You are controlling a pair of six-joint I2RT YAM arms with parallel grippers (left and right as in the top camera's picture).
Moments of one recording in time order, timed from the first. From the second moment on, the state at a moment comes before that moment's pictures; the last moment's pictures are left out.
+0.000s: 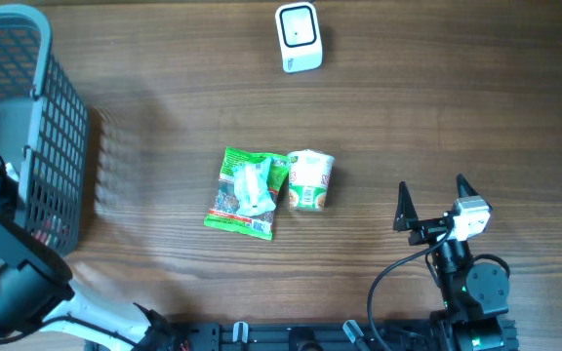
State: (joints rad) left arm 0.77 1.88 1.27 -0.92 -0.10 0.01; right arm 0.16 0.01 0.01 0.00 0.03 0.04
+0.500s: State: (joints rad) left arm 0.77 1.88 1.44 -0.89 -0.10 -0.10; right arm 0.16 0.01 0.01 0.00 0.03 0.04
